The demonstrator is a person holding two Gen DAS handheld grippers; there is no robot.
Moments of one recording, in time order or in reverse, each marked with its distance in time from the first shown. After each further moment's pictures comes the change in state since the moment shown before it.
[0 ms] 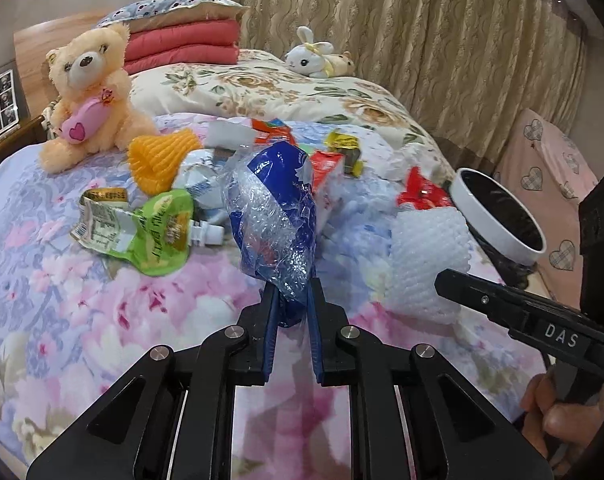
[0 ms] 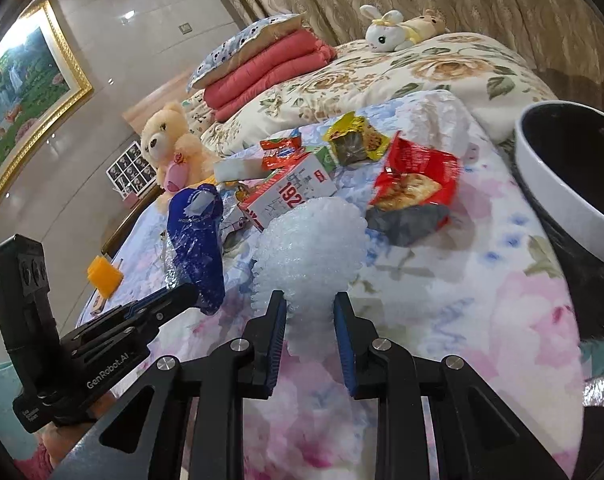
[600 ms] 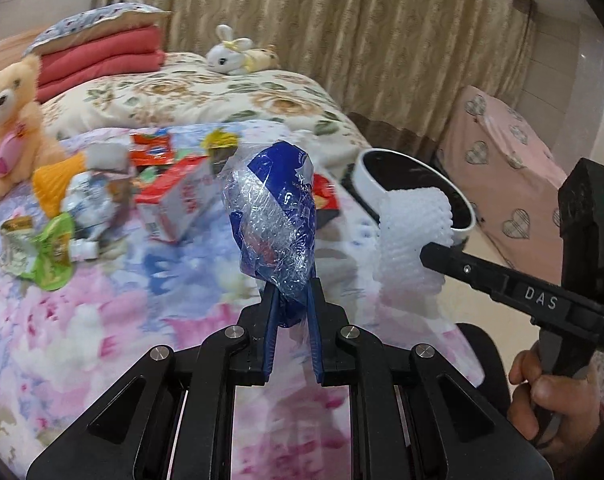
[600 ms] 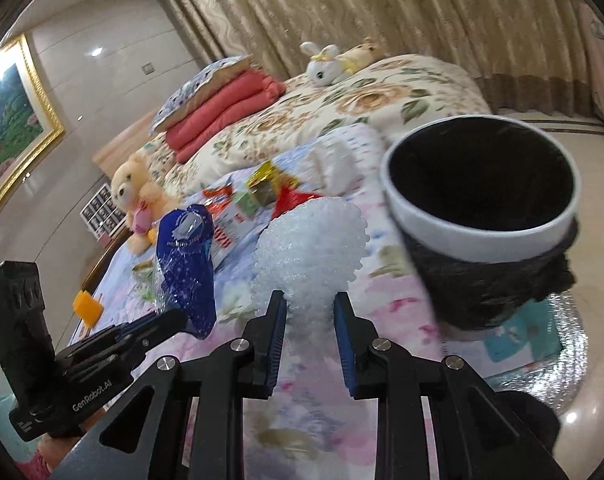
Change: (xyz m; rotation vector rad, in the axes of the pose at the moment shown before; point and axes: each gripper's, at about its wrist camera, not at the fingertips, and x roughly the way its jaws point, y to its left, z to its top) left arm -0.001 -0.085 0.005 0.117 0.025 -0.193; right arm -0.073 -0.057 -0.002 0.090 -0.114 -0.120
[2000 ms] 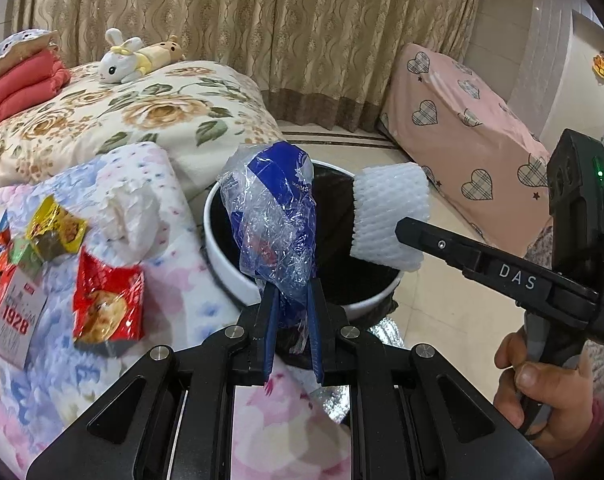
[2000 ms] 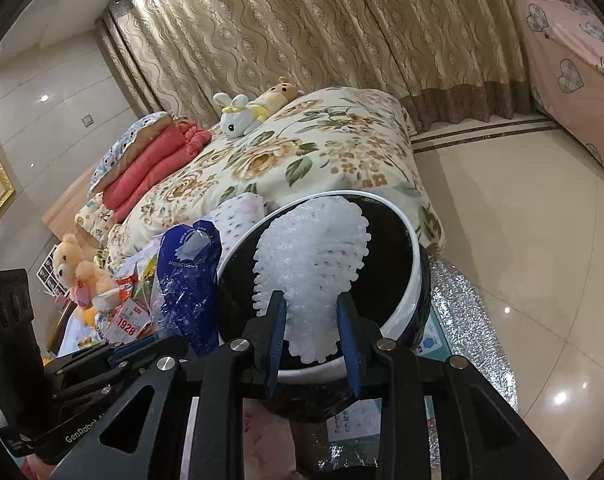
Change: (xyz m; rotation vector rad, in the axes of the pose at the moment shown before) left arm 0.094 -0.130 0.079 0.171 0.099 -0.147; right arm -0.033 -0.123 0.070 0.116 -0.092 -0.157
